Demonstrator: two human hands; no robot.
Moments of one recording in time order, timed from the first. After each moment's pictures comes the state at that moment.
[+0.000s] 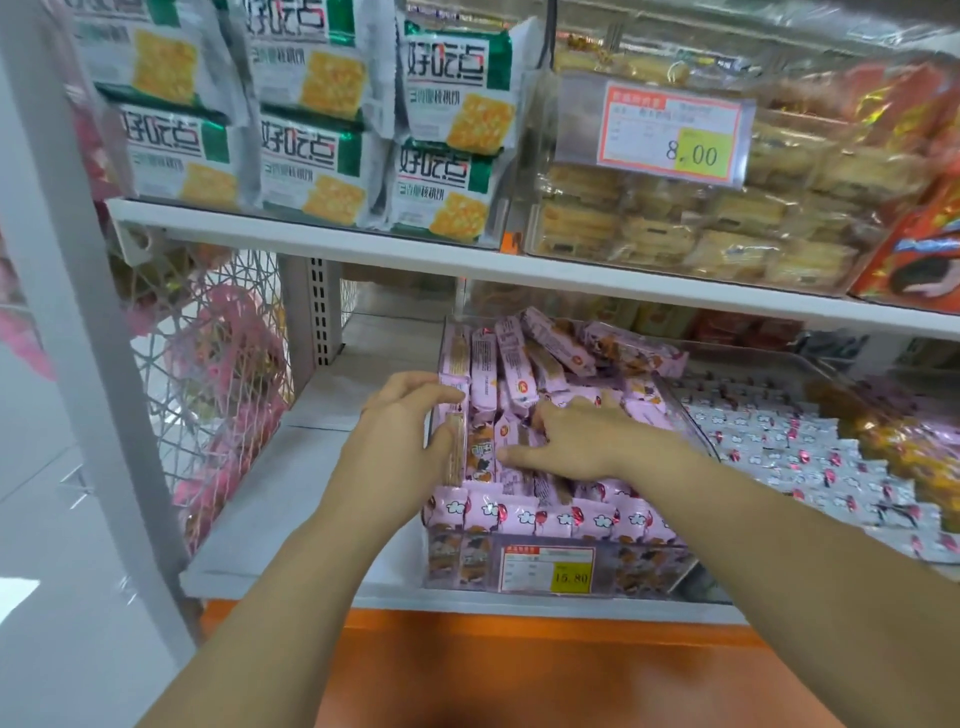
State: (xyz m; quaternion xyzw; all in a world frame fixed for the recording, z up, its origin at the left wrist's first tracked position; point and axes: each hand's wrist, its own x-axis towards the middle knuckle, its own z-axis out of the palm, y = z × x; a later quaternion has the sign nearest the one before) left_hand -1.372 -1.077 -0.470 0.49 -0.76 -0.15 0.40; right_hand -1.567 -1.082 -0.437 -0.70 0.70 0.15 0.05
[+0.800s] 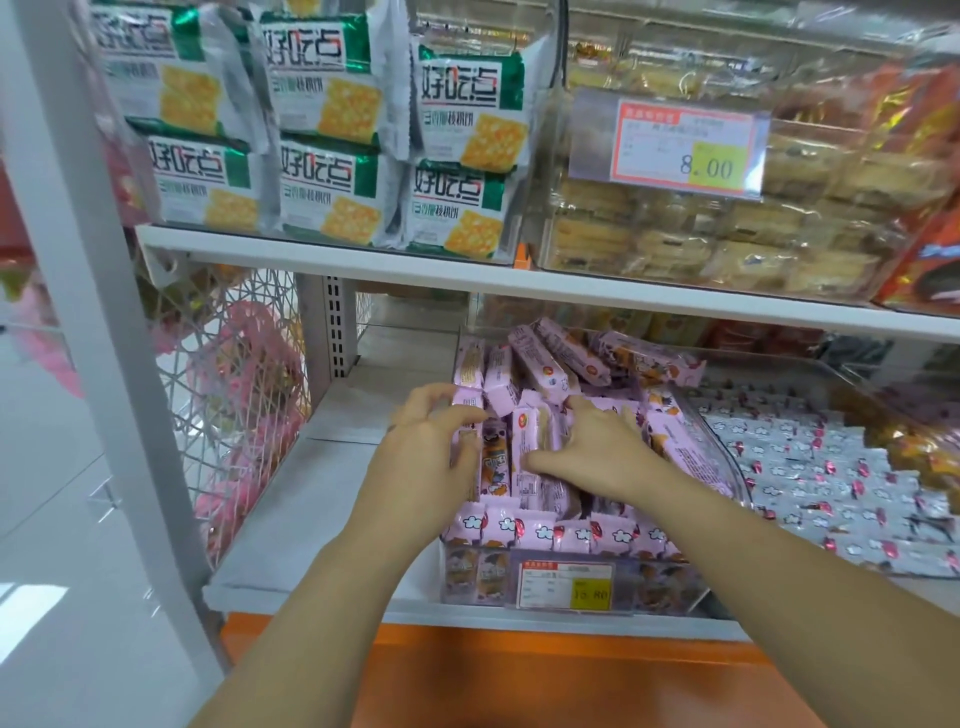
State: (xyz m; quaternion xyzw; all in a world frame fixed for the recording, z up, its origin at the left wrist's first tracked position) left_hand -1.378 -1.076 -0.470 0.49 -0.77 -0.16 0.38; right_hand -1.563 -1.076 -0.447 -0.65 0.74 -0.13 0.13
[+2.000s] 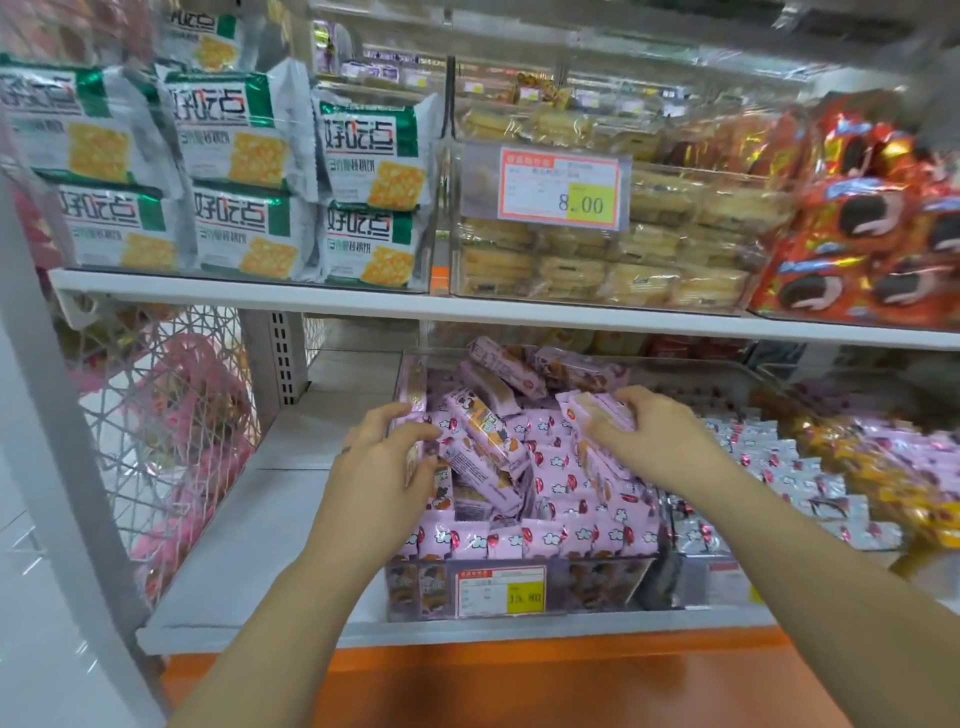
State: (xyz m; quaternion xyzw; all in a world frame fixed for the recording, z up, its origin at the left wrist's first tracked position) left_hand -1.394 -1.070 -0.467 0.49 -0.77 -0.14 0.37; right_hand -1.646 -1.030 -0.412 -0.57 0.79 -0.21 0.07
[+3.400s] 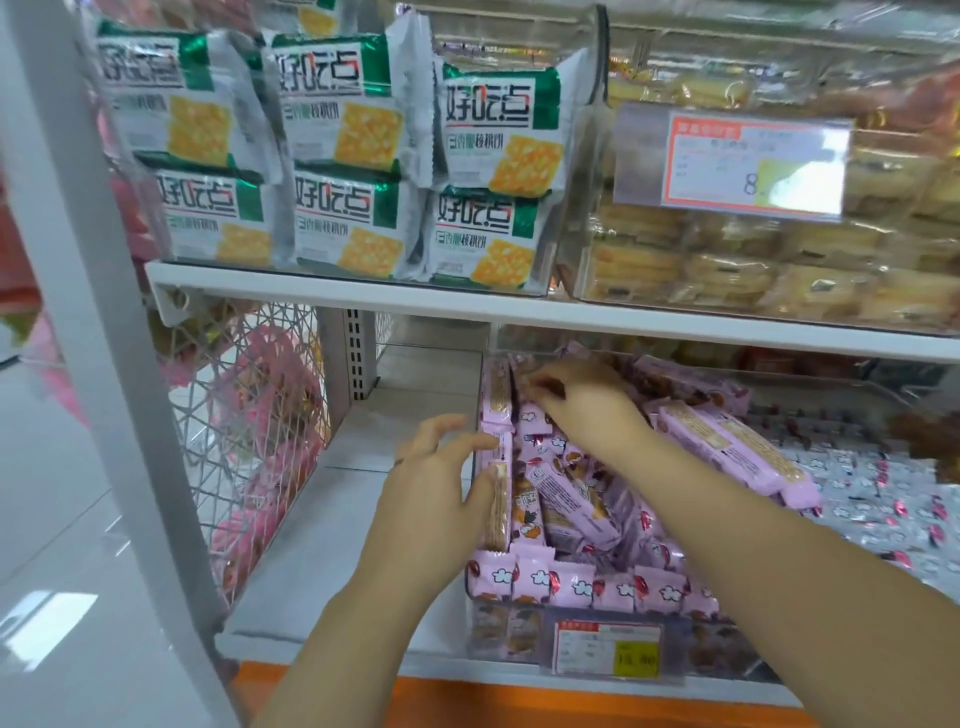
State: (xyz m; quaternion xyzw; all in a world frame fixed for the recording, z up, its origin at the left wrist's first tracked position) left_hand -1.370 -1.088 -0.471 0.51 -0.75 -0.17 0.39; right_hand -1.546 -1.154 -0.428 -0.72 0.66 -0.21 0.01
